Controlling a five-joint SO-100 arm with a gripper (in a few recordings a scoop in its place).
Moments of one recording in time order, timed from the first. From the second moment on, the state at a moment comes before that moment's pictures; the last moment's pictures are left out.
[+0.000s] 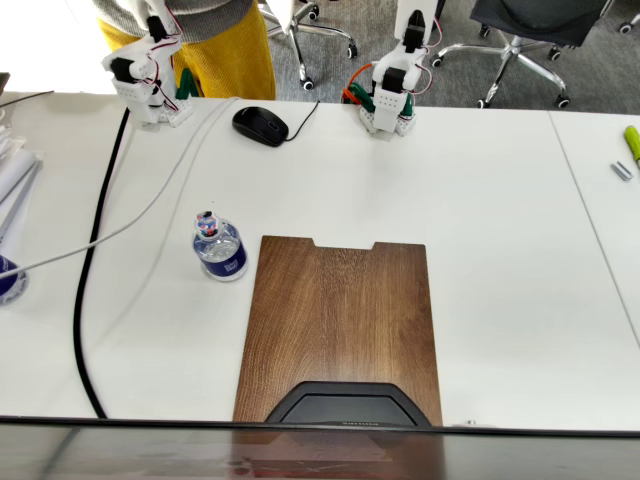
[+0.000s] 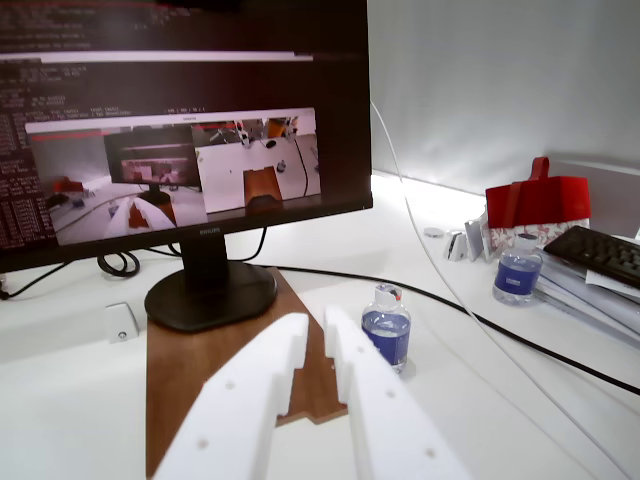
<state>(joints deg) 14.8 188.4 105.9 70.8 -91.6</state>
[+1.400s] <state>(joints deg) 17.0 188.4 104.1 87.6 -96.1</state>
